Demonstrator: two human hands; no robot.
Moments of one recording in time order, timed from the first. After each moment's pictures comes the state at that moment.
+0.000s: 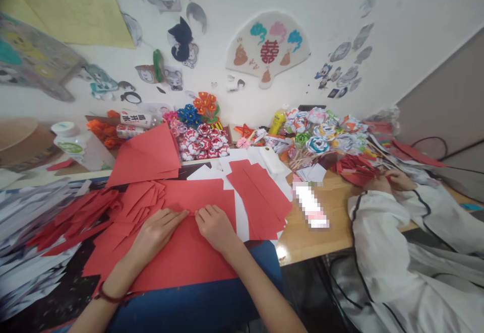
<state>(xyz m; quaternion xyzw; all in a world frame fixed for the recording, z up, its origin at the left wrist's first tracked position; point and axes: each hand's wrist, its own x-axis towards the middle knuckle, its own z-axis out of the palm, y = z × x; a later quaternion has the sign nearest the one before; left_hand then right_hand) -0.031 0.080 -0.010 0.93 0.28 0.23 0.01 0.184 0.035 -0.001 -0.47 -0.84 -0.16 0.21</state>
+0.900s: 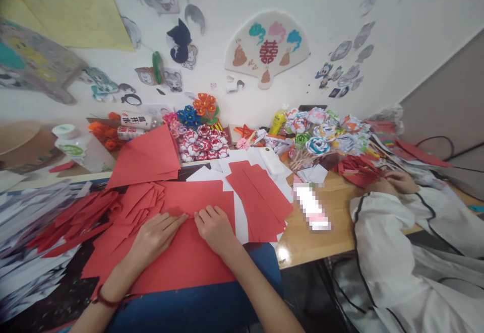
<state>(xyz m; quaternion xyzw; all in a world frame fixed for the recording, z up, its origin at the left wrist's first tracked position) -0.027 0.076 -0.002 0.93 0.26 0.24 -0.09 0.185 0.035 0.002 -0.47 -0.82 -0.19 0.25</state>
